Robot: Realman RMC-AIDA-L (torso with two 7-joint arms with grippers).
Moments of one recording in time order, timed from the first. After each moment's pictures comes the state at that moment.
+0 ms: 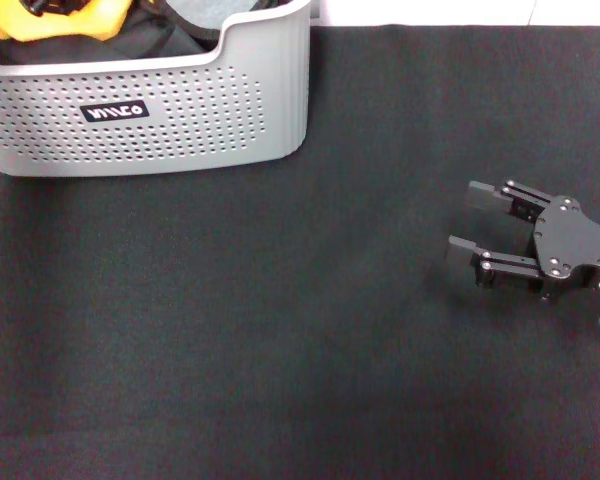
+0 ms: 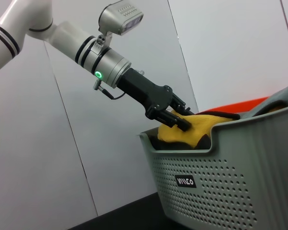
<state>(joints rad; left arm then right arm) -0.80 -1.94 0.89 1.37 2.69 1.55 -2.02 0.57 2.02 -0.44 -0.24 -1.98 -1.70 0.99</state>
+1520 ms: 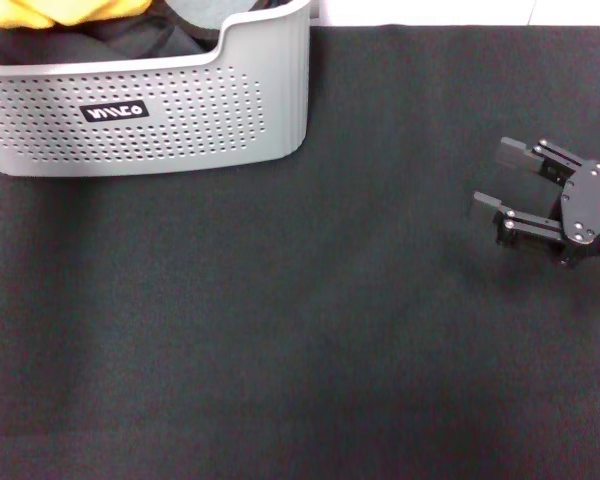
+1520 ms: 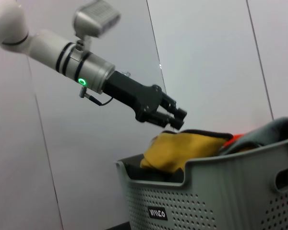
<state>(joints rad) -0.79 -2.02 0.93 1.55 2.66 1.48 -2.00 0.56 2.02 -0.43 -0.25 -1.88 -1.71 0.94</state>
